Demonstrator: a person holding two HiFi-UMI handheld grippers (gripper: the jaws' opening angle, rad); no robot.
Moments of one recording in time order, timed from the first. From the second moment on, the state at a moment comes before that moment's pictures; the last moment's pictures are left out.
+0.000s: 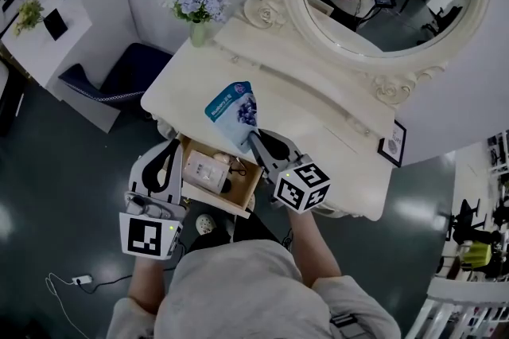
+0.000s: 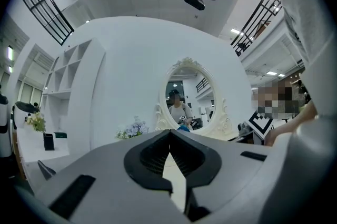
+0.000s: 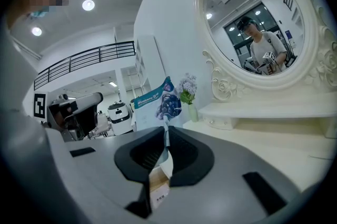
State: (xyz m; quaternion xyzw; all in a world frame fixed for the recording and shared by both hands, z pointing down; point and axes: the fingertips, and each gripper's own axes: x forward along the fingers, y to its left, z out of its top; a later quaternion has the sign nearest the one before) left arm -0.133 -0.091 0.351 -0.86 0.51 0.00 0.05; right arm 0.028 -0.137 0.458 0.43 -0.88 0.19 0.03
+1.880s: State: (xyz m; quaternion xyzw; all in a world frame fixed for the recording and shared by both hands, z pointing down) left arm -0.160 -0.057 0.379 -0.87 0.50 -0.04 0.03; right arm -0.012 -0.067 0.624 0.37 -0.85 0.27 0.24
